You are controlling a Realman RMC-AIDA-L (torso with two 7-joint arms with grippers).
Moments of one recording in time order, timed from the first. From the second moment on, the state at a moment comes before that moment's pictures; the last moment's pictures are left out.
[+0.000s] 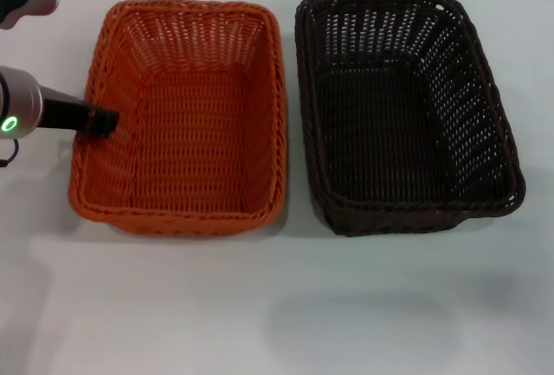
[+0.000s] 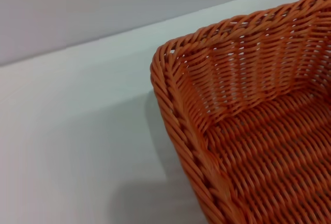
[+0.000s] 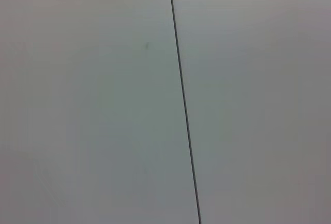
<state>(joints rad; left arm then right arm) -0.28 -2.06 1.48 1.52 -0.41 -1.10 0.34 0.12 2.08 -2.35 -0.56 -1.99 1.43 2.95</state>
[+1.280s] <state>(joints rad) -0.75 -2.04 0.89 1.26 -0.74 -1.62 1.32 0.11 2.08 -2.35 -0.56 -1.99 1.45 2.95</state>
